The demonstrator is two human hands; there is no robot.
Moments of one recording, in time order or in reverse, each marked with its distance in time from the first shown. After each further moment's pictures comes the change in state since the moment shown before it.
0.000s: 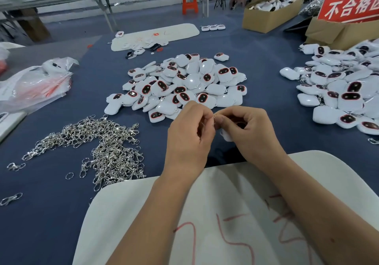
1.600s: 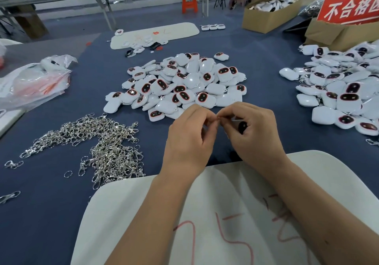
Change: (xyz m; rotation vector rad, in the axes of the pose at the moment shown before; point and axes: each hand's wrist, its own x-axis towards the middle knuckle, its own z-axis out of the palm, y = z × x) left_hand -0.002 -0.003 0.000 0.101 -0.037 0.063; right_hand -0.004 -0.003 -0.002 -0.336 0.095 -0.283
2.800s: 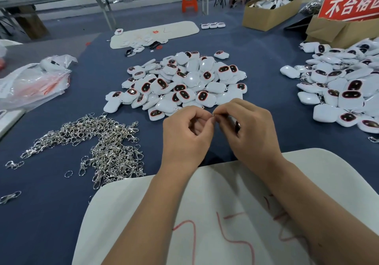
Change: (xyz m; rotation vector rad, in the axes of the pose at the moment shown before) left_hand 0.003 0.002 0.000 -0.358 0.058 -0.323; right_hand 0.000 0.000 0.007 -0.147 0.052 -0.099
